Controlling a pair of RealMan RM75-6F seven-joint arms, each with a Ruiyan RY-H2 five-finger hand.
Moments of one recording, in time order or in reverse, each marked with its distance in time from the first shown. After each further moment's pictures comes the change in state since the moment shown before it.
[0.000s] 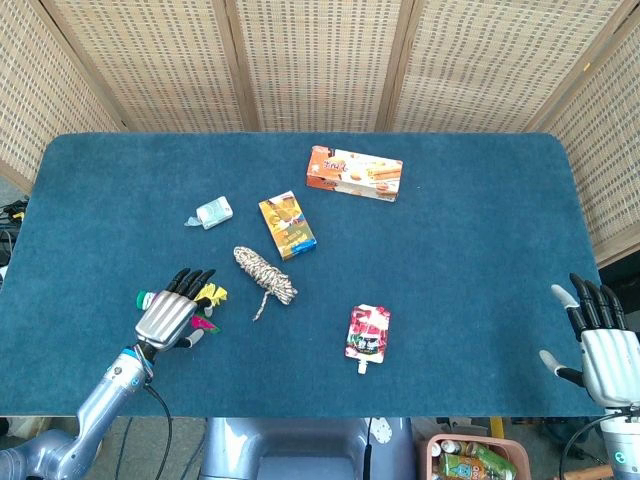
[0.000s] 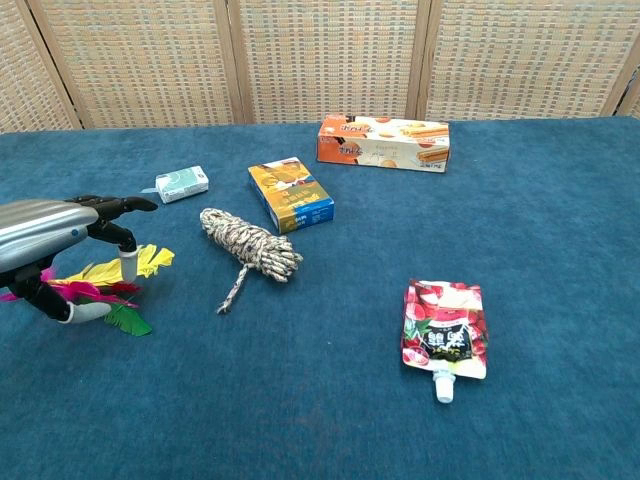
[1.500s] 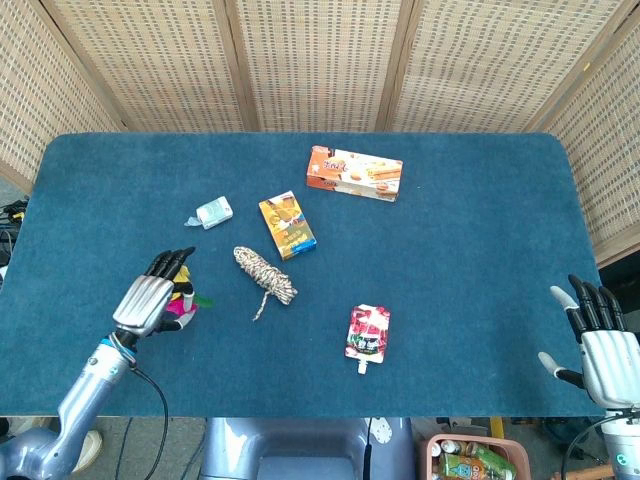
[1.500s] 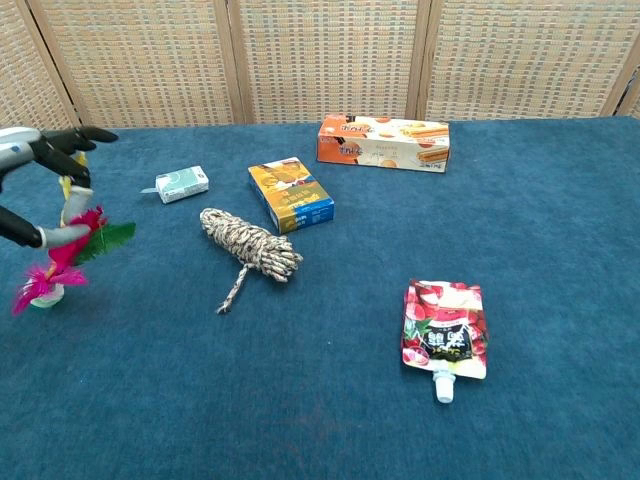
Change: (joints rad) left arm 0.007 0.135 -0.043 -0.105 -0.025 0.097 -0.322; right arm -0.003 0.011 -0.008 -0.010 -0.011 0.005 0.025
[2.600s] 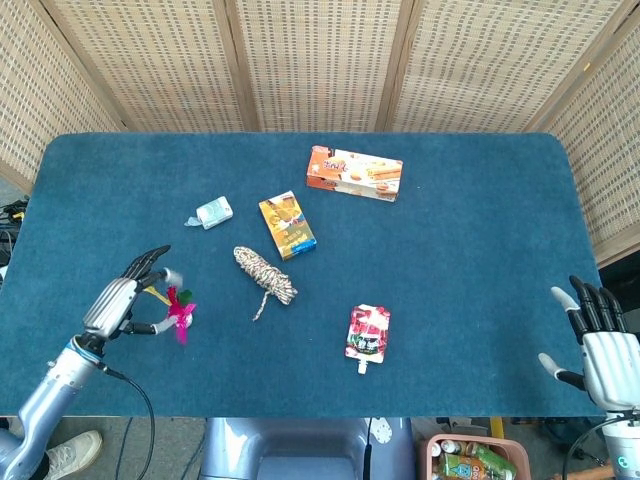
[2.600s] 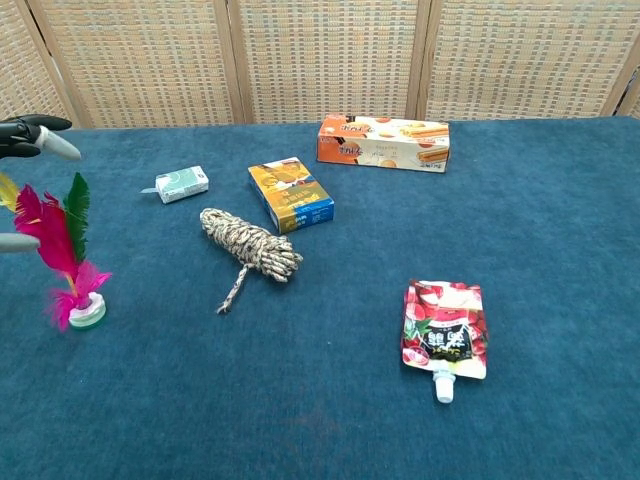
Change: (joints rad) left arm 0.049 0.020 0.083 0.205 0.223 0.125 -0.567; right arm -0.006 0.010 -0.003 -0.012 -0.007 0.008 0.011
